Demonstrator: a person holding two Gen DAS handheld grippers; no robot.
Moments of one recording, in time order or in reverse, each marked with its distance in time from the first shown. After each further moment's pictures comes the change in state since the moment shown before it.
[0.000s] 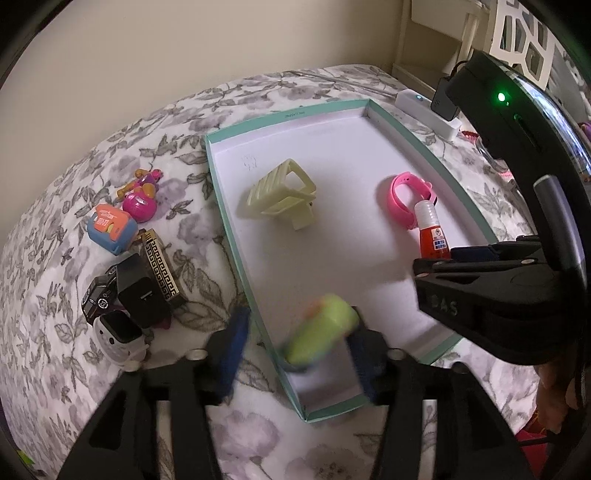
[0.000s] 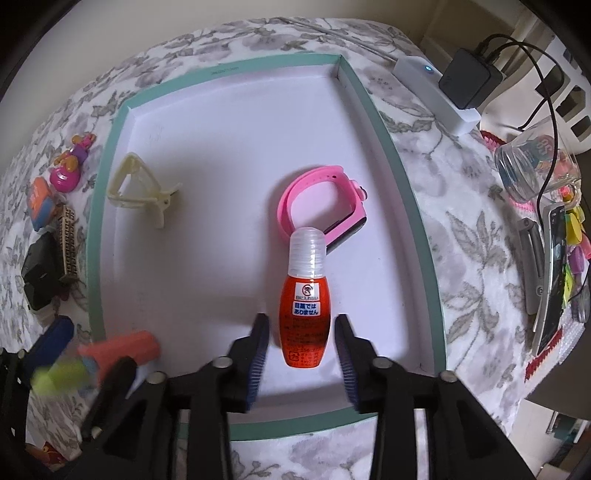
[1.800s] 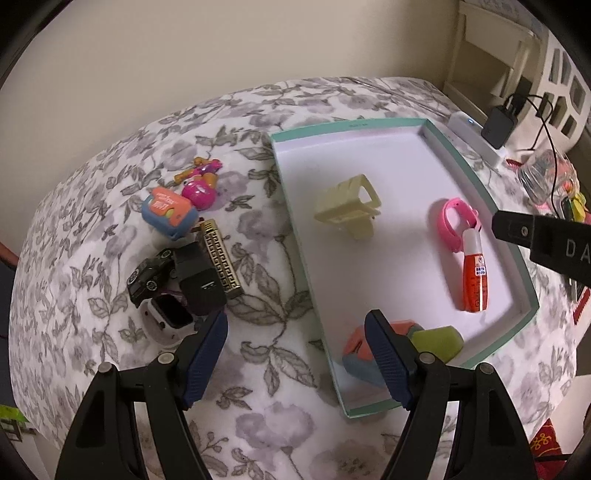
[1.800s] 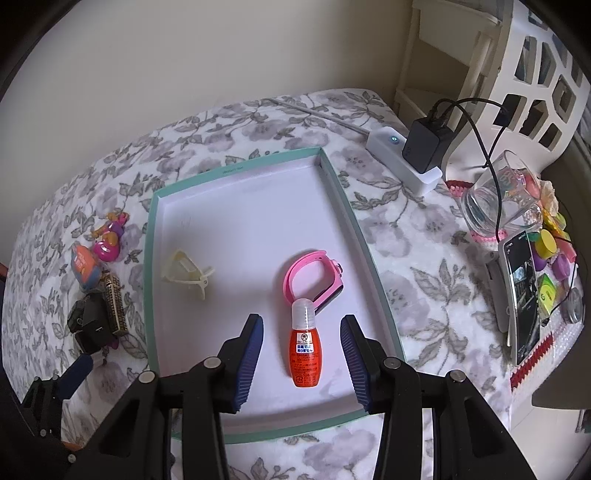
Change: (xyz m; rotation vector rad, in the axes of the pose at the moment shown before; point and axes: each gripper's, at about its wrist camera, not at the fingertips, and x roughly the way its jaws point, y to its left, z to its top) left arm -0.010 0.028 0.003 -0.127 0.011 0.126; right arm -0.076 -0.012 0.004 0.084 -0.228 0.040
